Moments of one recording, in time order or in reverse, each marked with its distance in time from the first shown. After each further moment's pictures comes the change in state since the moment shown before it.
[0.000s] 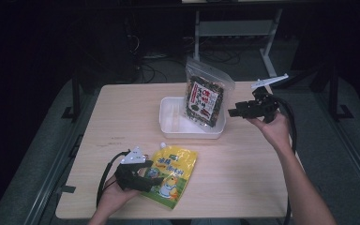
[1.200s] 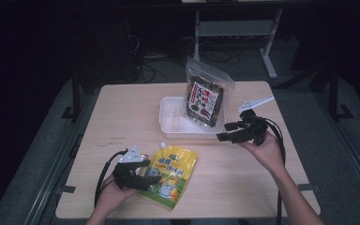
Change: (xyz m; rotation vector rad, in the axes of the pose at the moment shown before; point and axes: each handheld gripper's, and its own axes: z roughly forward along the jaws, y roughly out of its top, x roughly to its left) left arm 0.006 -0.002 -0.003 0.008 0.022 -0.010; right arm 0.055 -0.035 0.020 0.062 0.095 -0.043
